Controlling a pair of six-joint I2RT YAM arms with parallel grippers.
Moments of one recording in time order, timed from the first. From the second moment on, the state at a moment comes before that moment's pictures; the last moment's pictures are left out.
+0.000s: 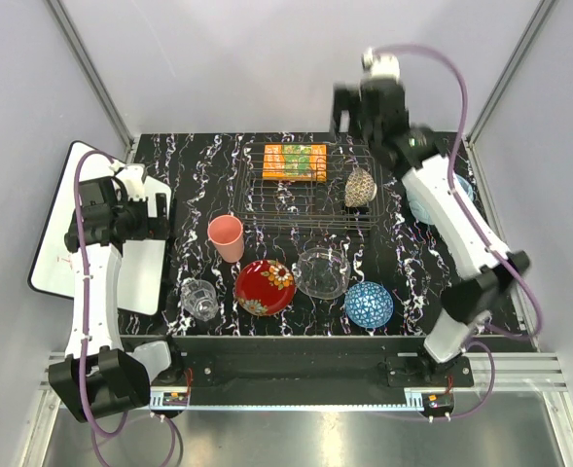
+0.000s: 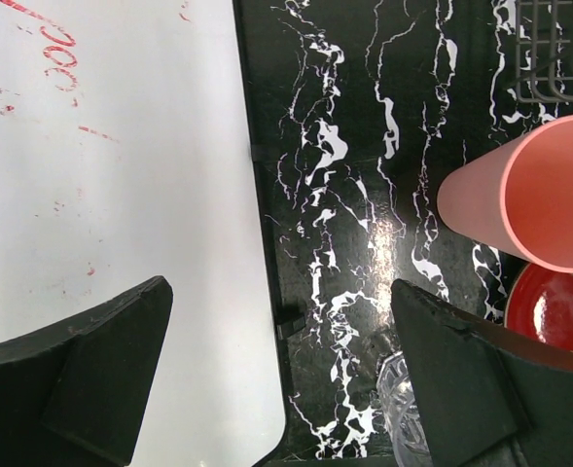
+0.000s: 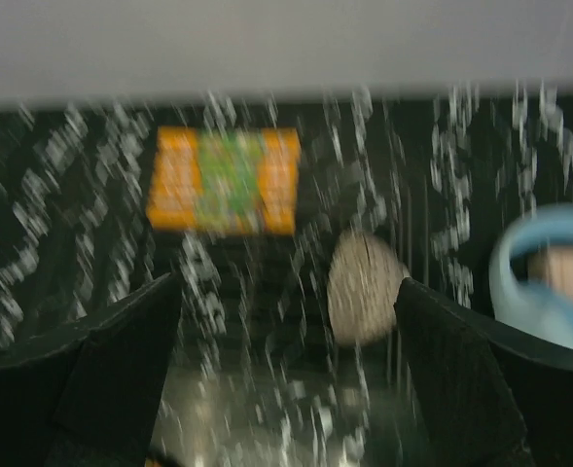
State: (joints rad) left arm 0.26 1.10 1.09 -0.78 0.23 0.22; right arm 0.53 1.76 2.13 -0.65 0.38 0.22
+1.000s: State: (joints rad) left arm 0.26 1.09 1.09 -0.82 0.23 0.22; right arm 0.50 0.73 0.74 -1.10 0.14 1.03
